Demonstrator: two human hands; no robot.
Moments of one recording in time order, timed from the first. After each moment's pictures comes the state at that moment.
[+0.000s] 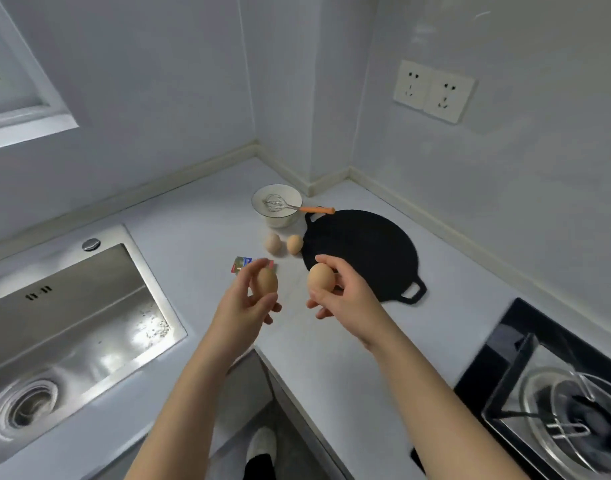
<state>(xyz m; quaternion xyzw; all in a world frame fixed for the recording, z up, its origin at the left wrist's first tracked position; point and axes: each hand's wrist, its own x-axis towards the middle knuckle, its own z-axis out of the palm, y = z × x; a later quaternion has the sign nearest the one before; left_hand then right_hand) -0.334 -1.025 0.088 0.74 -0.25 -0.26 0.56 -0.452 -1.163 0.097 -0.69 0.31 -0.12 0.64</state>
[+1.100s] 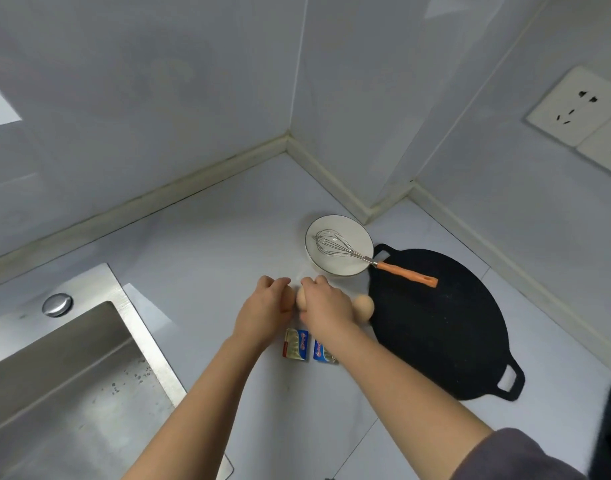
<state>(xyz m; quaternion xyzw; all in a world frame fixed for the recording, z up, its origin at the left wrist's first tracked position) -0.060 -1.123 -0.067 0.86 -0.37 -0.24 0.28 -0.138 -1.216 -0.020 -0.91 0.34 0.20 0.10</state>
